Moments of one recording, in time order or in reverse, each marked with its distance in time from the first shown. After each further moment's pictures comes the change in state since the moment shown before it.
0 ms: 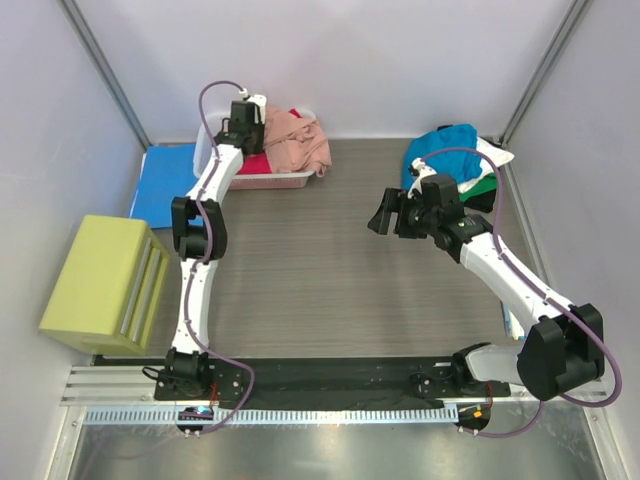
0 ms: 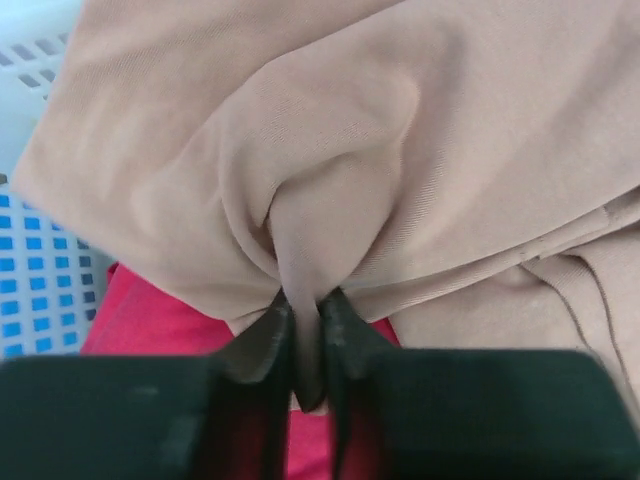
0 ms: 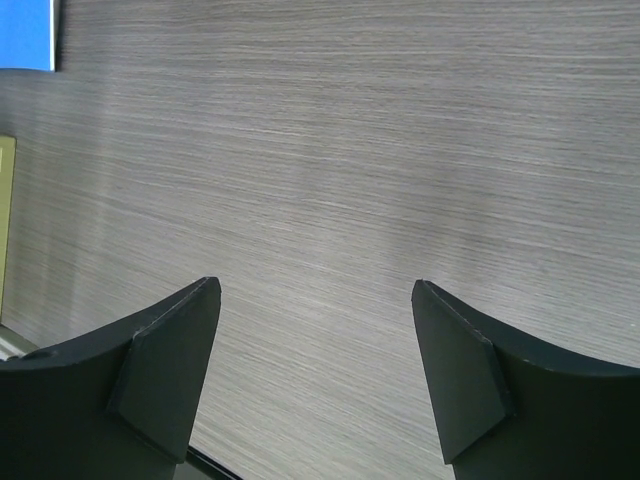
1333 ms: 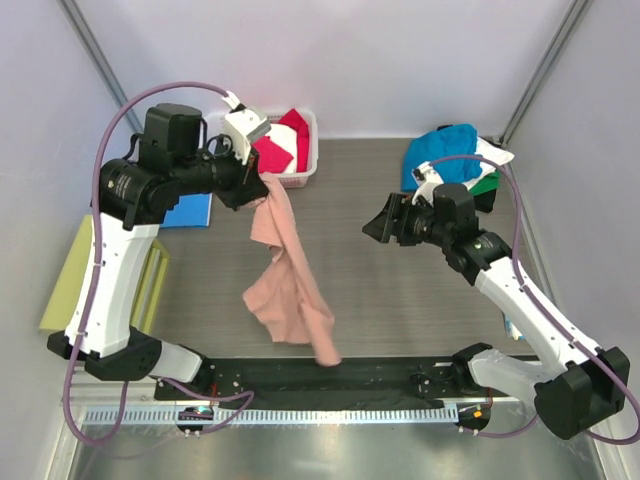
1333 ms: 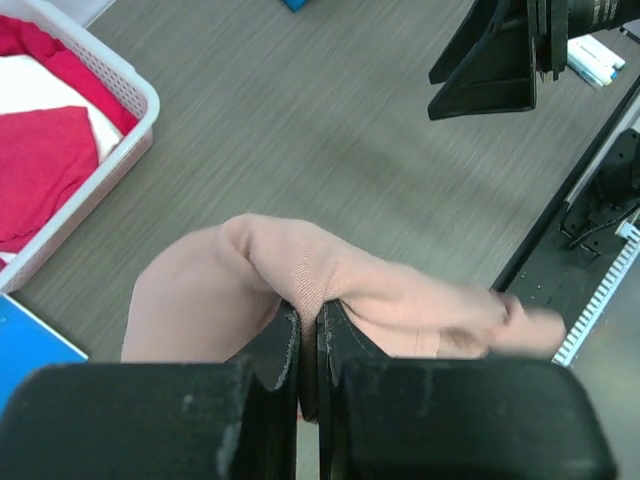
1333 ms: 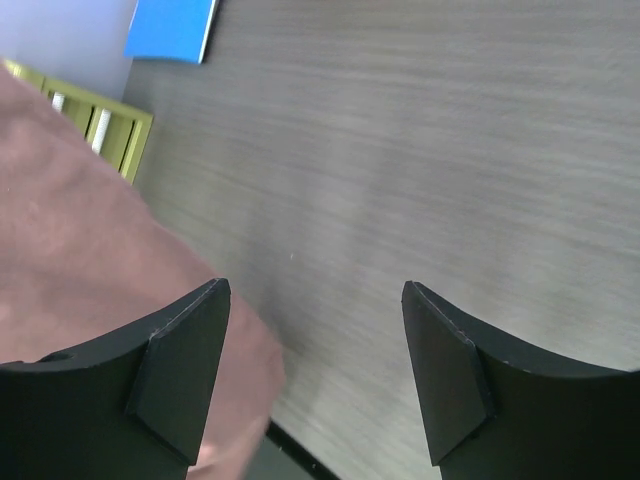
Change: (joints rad) left arm -0.271 -1.130 -0.326 -0.779 0.506 0.158; right arm 0.037 -0.195 -0.037 0.023 -0.113 0.064
